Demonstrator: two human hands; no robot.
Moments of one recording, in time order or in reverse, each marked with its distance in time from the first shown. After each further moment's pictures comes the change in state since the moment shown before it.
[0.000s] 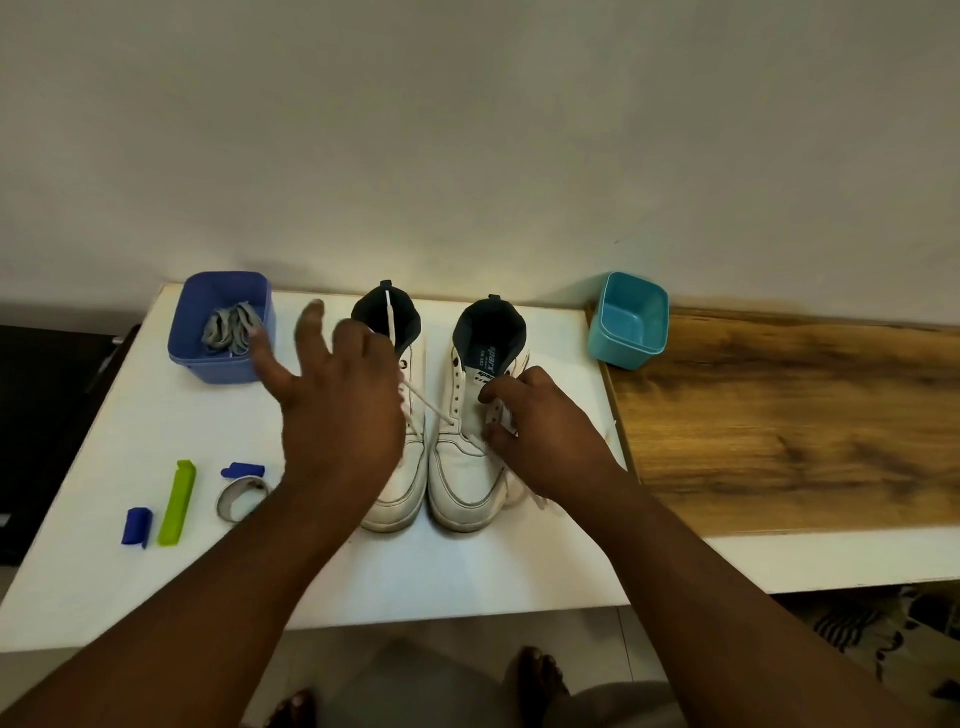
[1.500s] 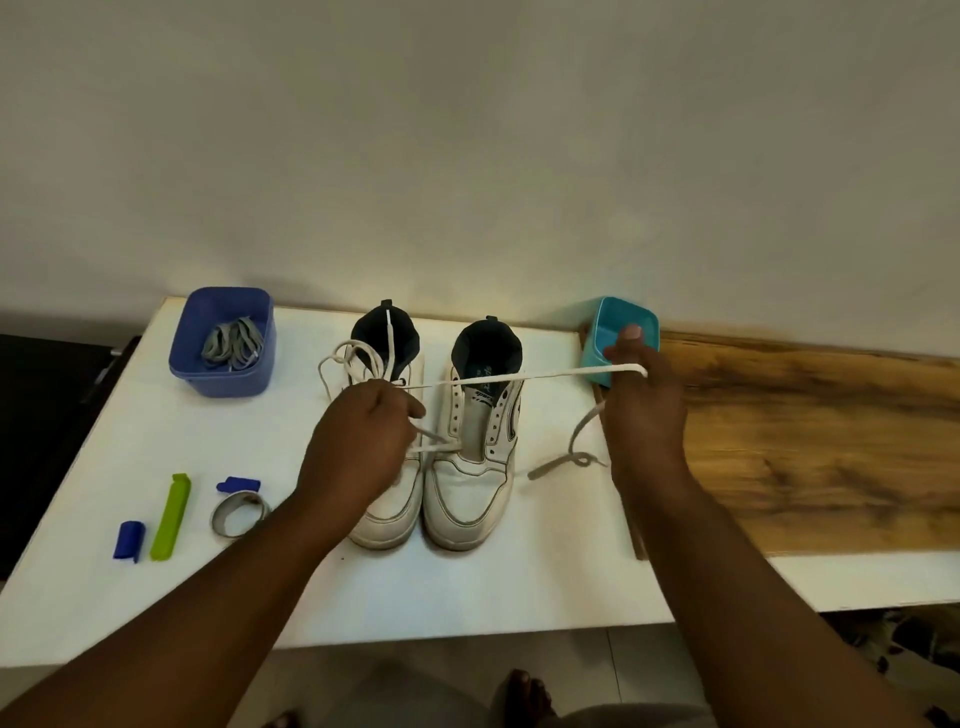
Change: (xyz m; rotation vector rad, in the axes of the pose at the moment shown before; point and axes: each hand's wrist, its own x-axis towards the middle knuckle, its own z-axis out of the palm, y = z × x) left_hand 0.000 0.005 0.000 -1.315 -0.390 -0.396; right_hand -0.001 0.003 -0.062 0.833 0.698 0.485
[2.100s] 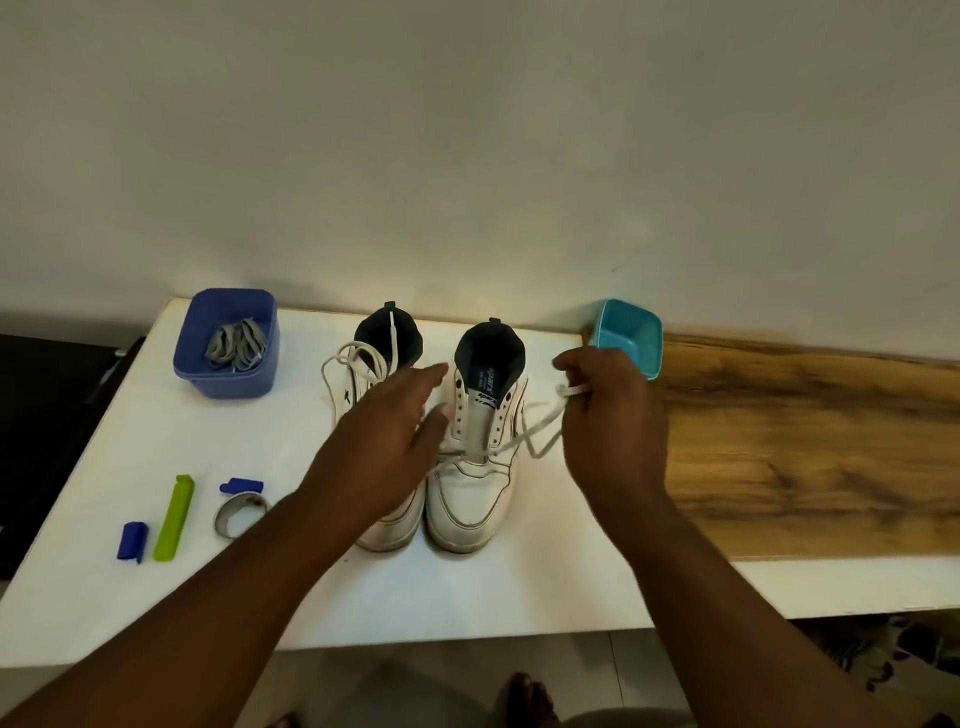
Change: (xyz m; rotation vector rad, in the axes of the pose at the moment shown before) left_hand 0.002 -0.012 0.000 0.582 -0.125 0.542; right_hand -0.023 -0.002 0.005 -0.613 -0.096 -0.558
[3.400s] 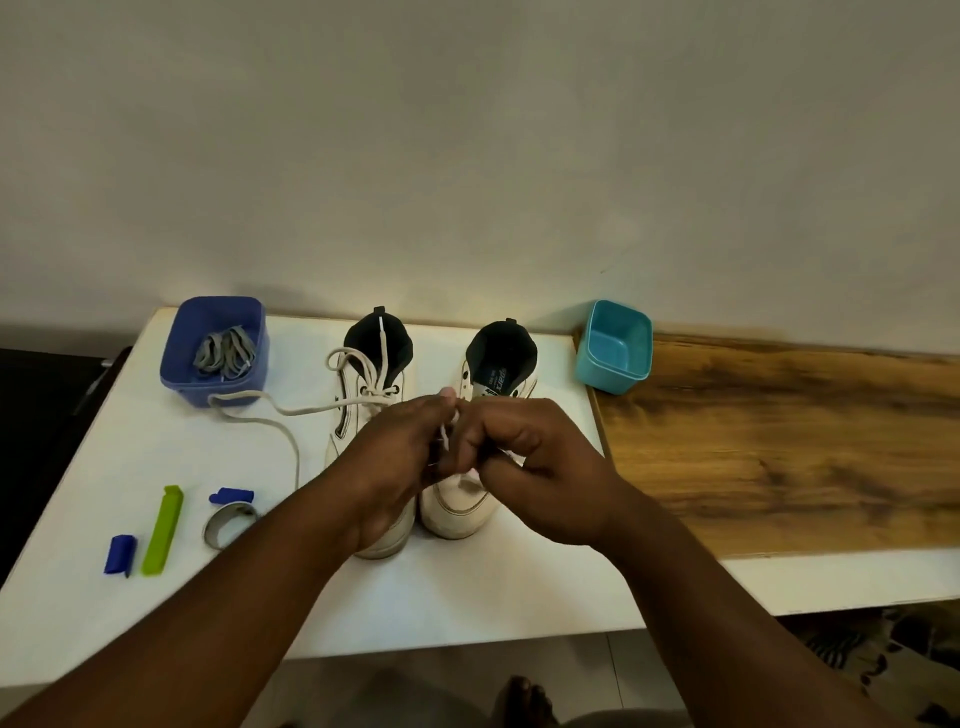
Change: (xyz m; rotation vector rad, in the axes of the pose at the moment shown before) left_hand 0.004 0.044 -0.010 -1.172 -0.235 -0.606; right_hand -0.012 -0.027 -0.009 0.686 -0.701 -0.474
